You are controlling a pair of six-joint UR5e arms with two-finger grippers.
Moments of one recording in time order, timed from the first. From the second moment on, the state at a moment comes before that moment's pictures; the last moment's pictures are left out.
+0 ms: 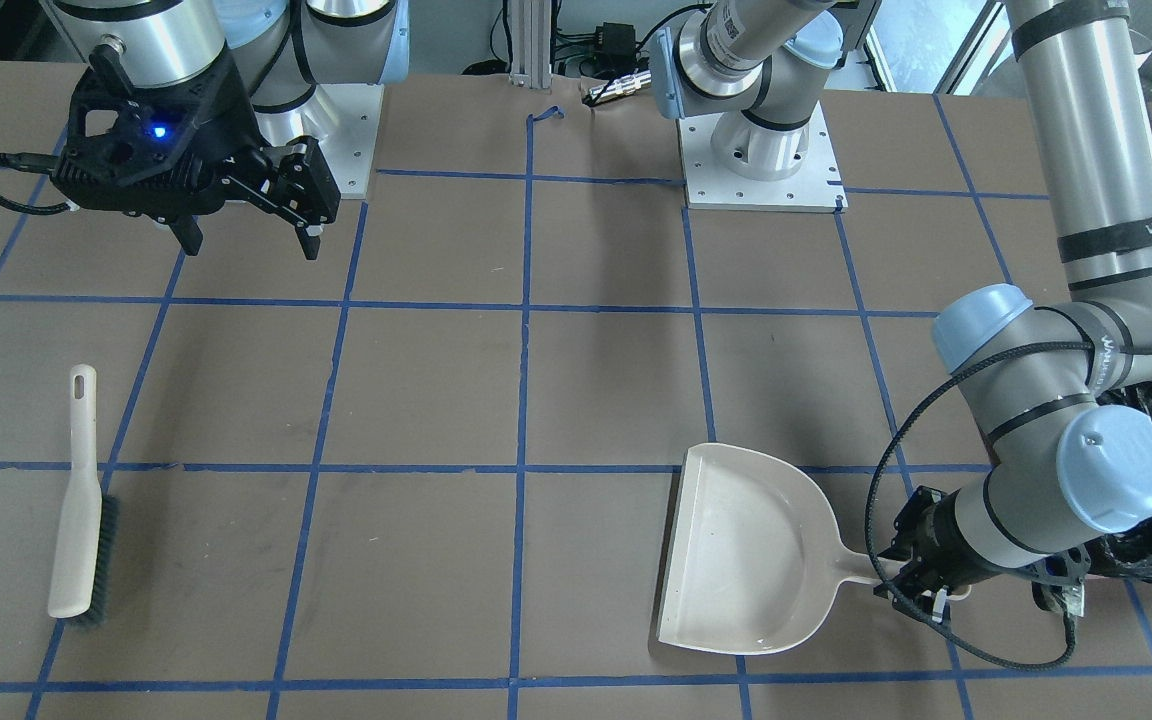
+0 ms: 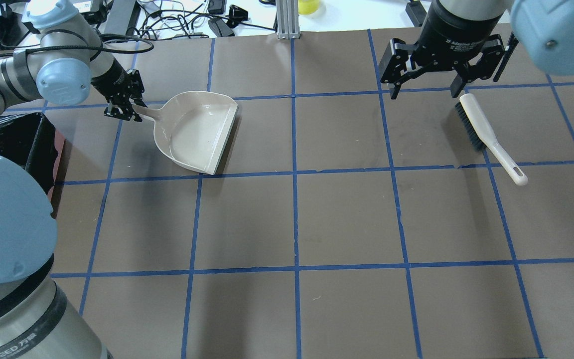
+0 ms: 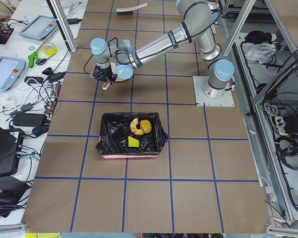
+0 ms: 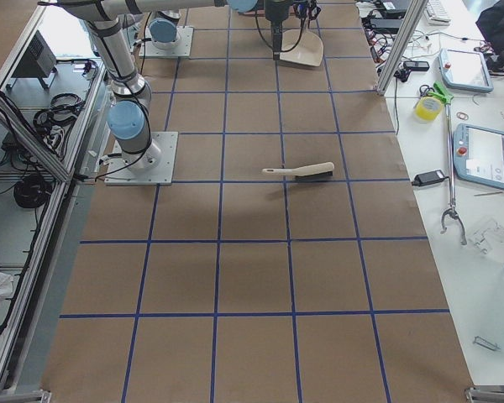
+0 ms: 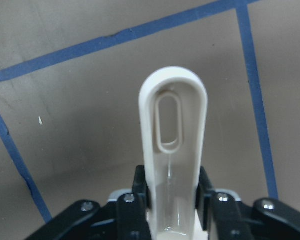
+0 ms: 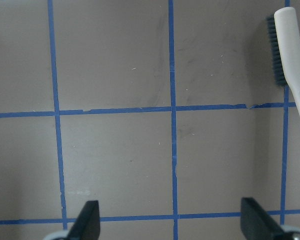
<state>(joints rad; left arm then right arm) -1.34 -2.16 -1.44 -1.11 1.50 -1.06 1.64 -1.55 1.49 -1.57 -1.58 0.09</state>
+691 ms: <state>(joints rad) -1.34 -2.20 -1.38 -1.11 1.50 -1.13 1.64 -1.55 1.49 -1.56 -1.58 0.09</state>
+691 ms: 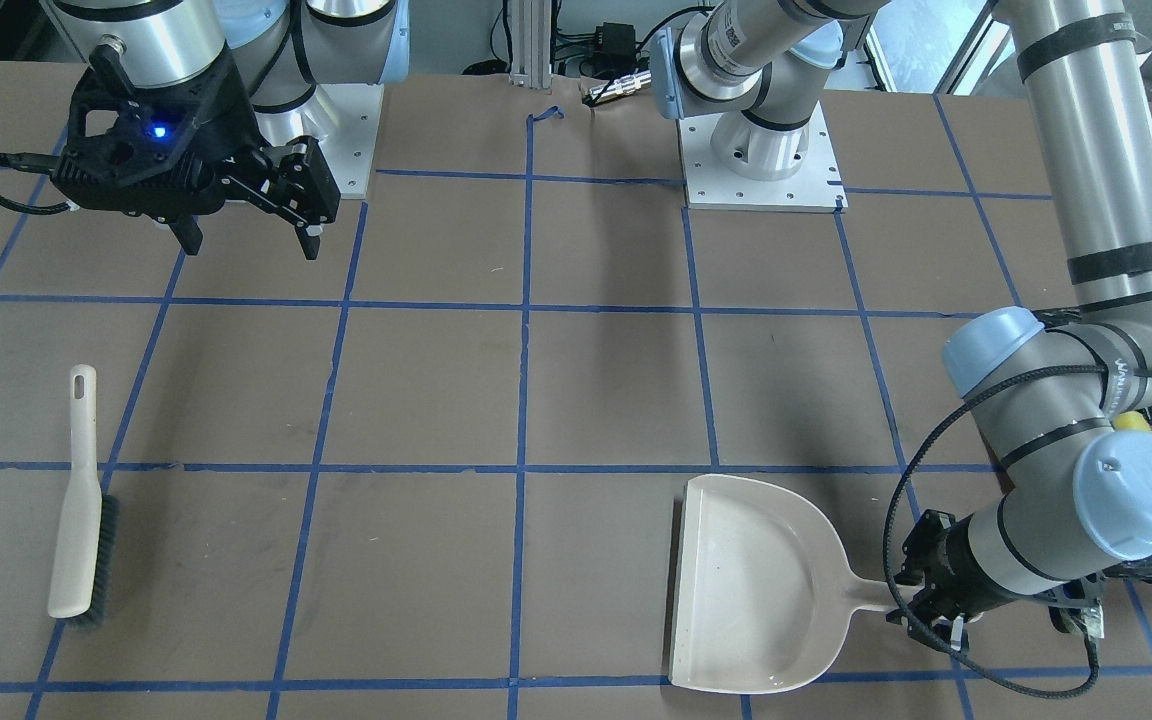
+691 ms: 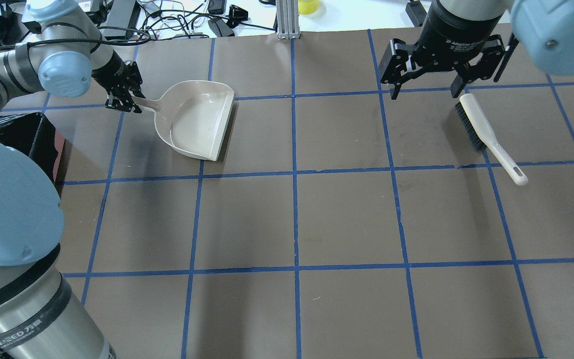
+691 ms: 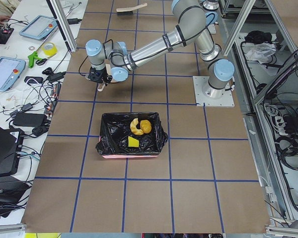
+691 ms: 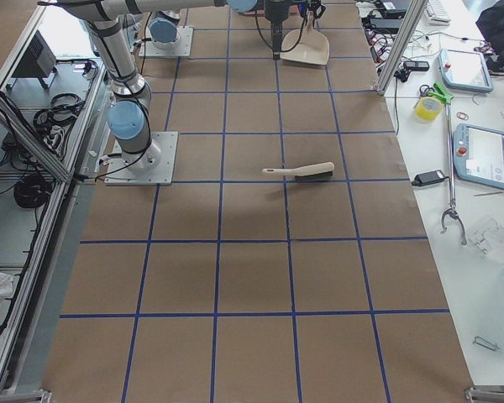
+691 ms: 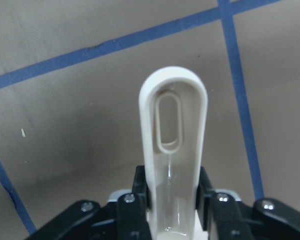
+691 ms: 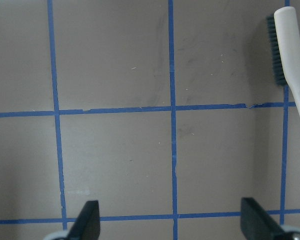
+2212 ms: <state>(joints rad) -1.33 -2.20 -1.42 -1.11 1.50 -1.13 1.64 -1.55 1.49 -1.56 -1.58 0.09</state>
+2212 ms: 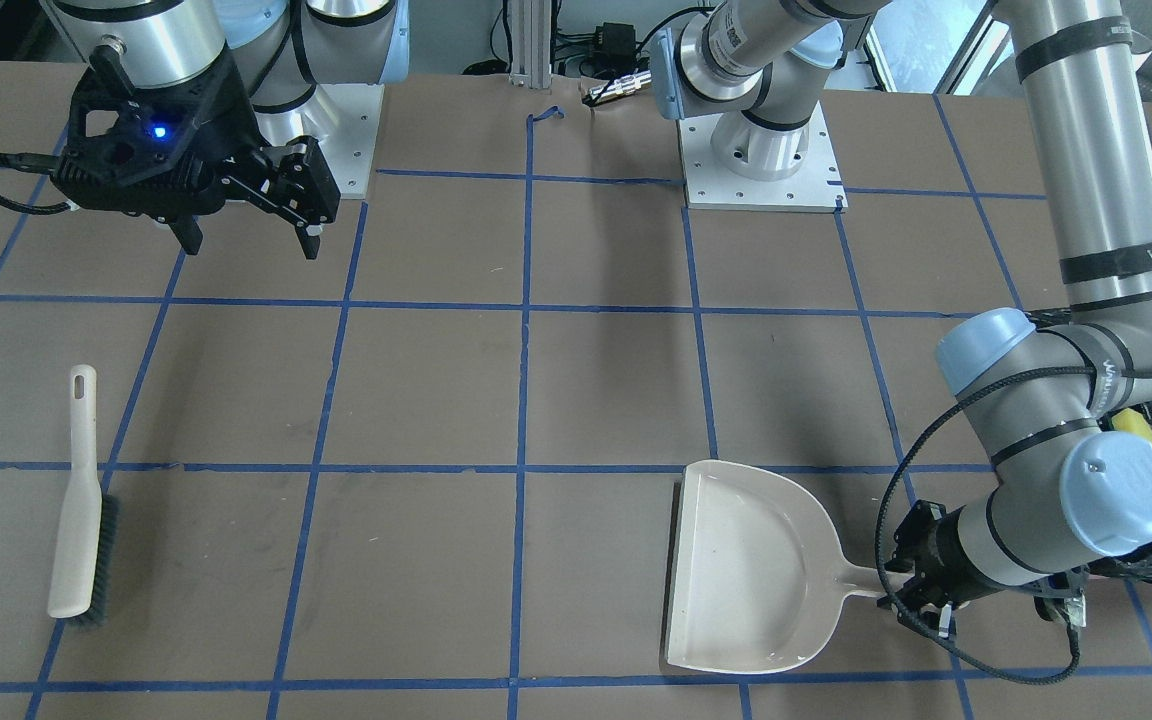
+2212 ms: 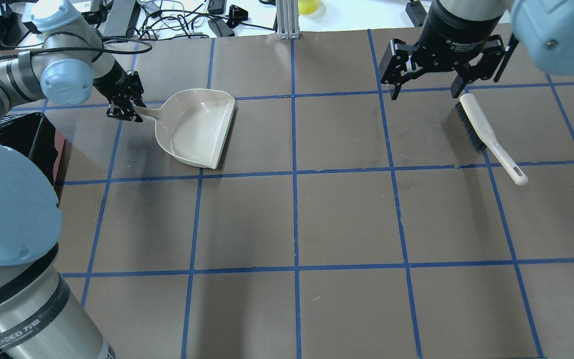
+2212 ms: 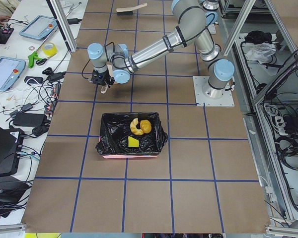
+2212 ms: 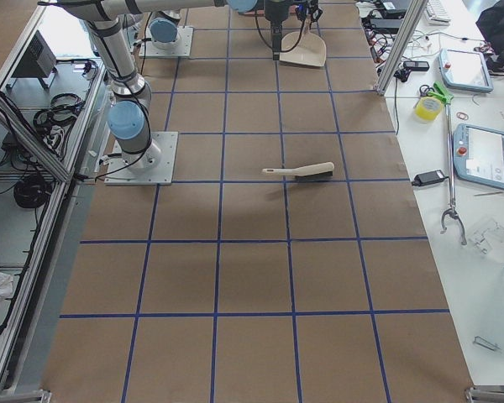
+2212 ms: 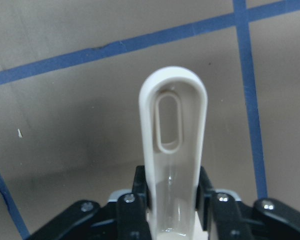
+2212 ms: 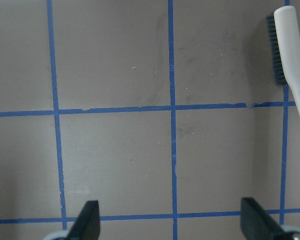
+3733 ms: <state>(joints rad) -1.33 -2.17 -1.46 -1.10 1.50 -1.17 1.64 -1.55 1.49 -1.56 -1.58 0.09</state>
